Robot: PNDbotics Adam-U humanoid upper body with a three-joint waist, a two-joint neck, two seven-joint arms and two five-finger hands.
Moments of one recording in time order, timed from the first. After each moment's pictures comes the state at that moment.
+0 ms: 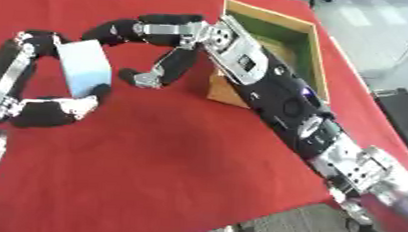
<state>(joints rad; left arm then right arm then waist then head) -0.85 -0.06 -0.39 -1.37 -0.56 -0.11 -0.09 -0.72 -0.65 0.24 -1.54 -0.08 -0.37 0.81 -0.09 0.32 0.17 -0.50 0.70</state>
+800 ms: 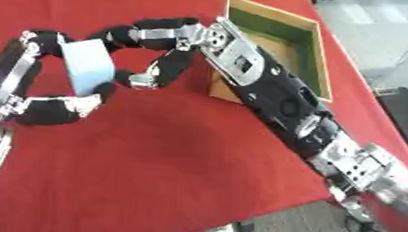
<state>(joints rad) -0.85 -0.07 -0.39 -1.35 -0.57 -0.11 -0.08 -0.72 -0.65 0.27 -1.55 -0.08 -0.35 0.83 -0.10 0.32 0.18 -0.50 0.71</state>
